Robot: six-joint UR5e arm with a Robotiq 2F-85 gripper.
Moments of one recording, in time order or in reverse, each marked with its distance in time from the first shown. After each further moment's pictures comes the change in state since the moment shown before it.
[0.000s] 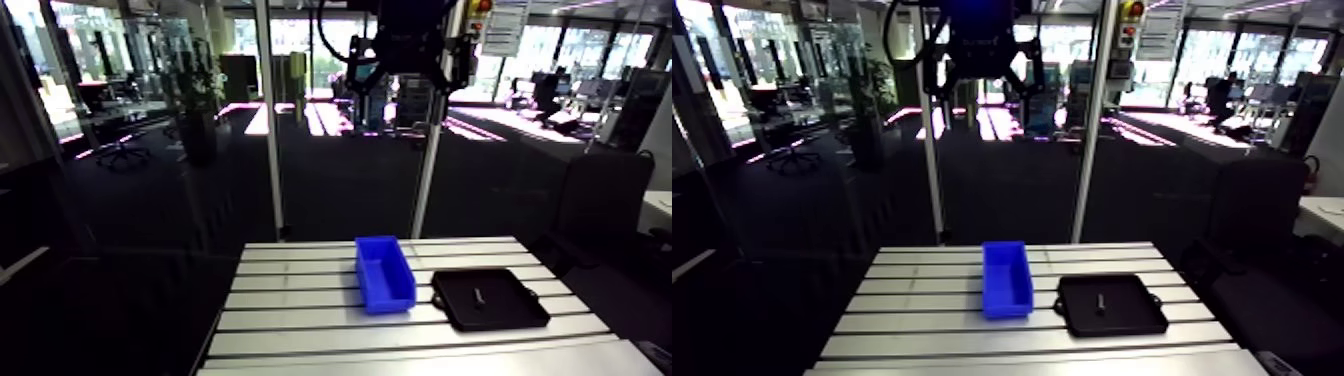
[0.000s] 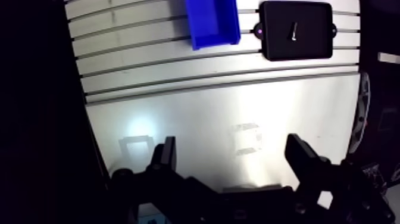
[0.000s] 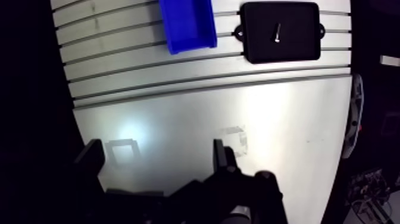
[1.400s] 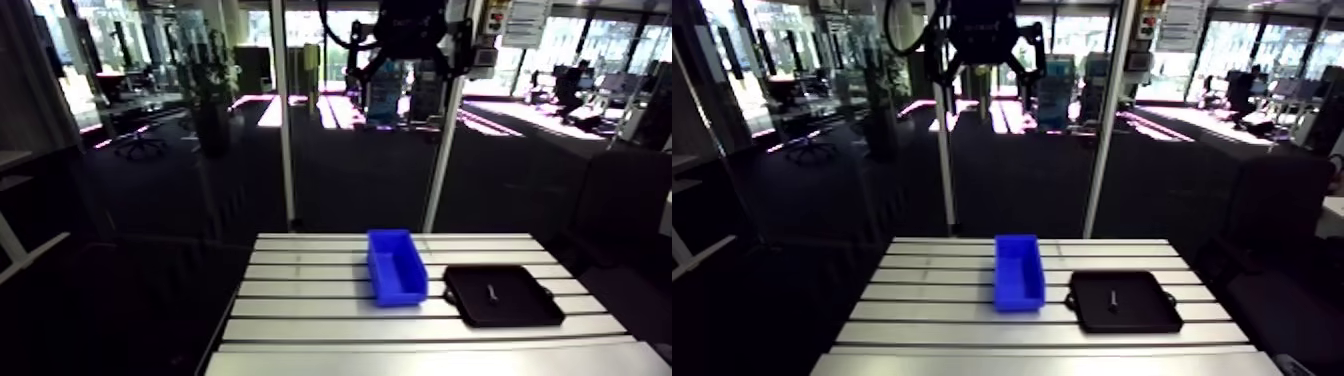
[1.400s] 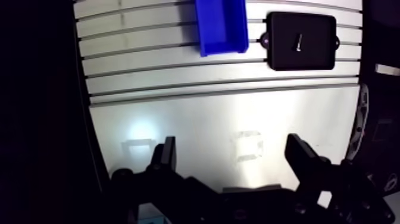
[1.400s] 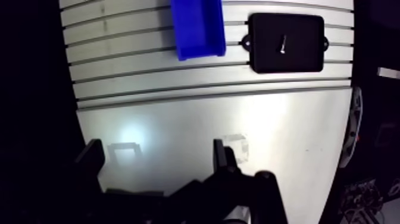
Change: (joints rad) arm 0.044 0.028 -0.031 -0.015 -0.009 0.001
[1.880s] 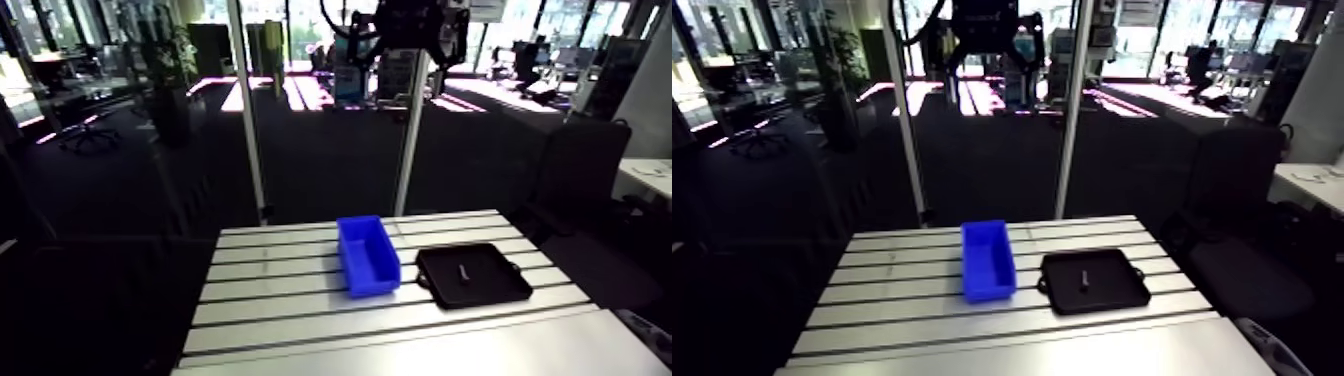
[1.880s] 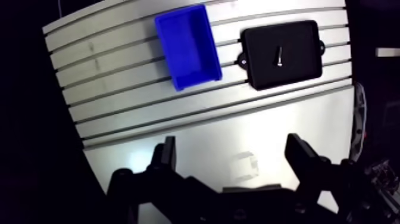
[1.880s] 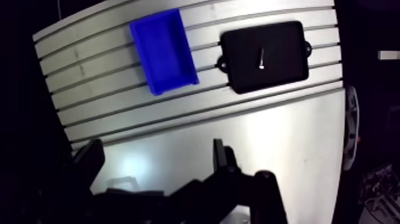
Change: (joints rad) arm -0.125 0.067 -0.003 -0.100 0.000 0.034
